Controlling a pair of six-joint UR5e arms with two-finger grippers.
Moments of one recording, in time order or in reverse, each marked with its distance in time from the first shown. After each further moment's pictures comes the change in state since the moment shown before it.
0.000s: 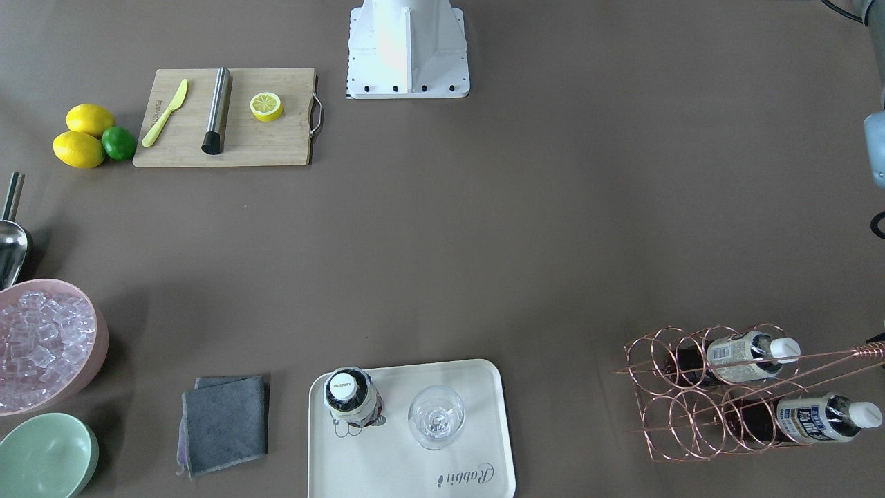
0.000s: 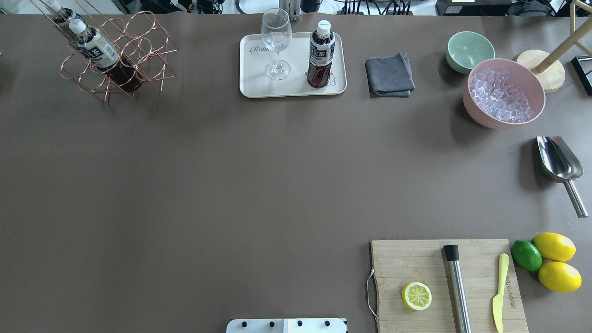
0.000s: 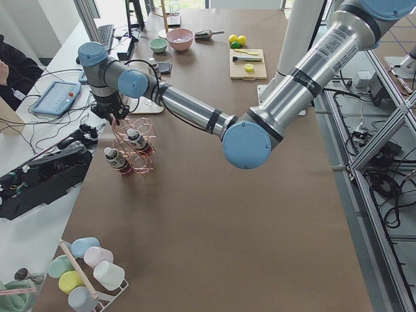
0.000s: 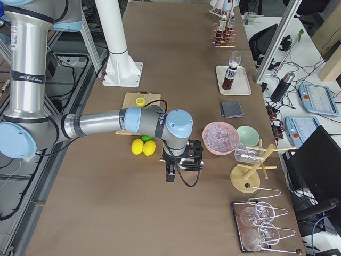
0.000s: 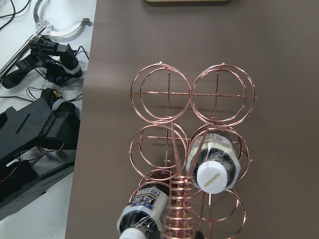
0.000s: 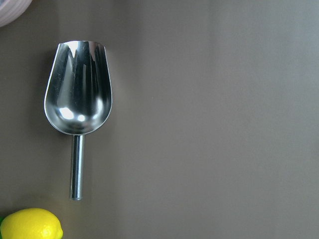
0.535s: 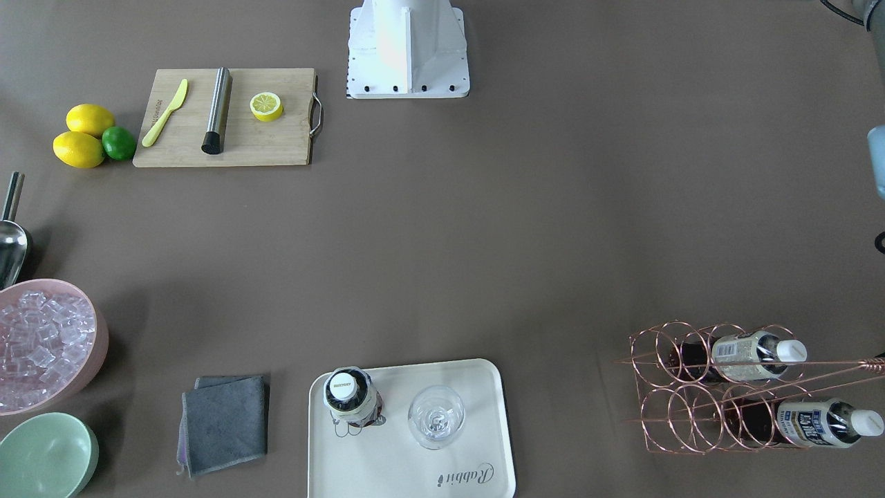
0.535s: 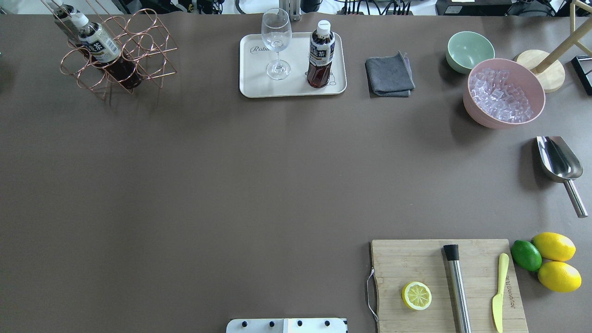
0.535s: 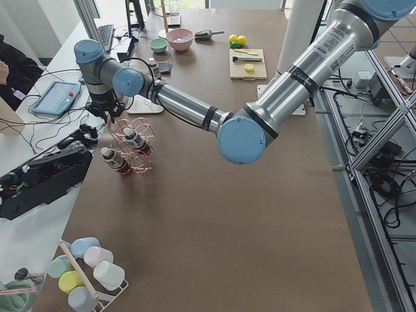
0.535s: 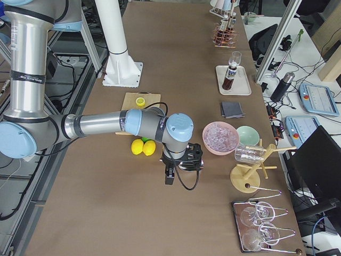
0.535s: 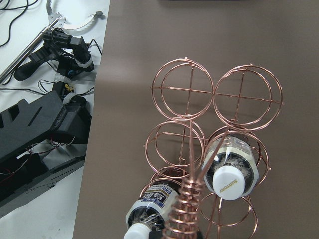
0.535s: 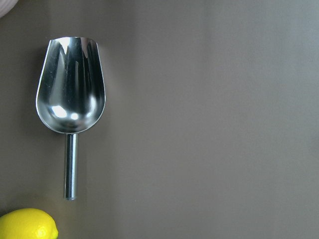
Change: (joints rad) left arm 0.001 -0.039 0.048 -0.036 0.015 -0.077; right arm -0.001 0.001 -0.020 0.000 -0.006 0.001
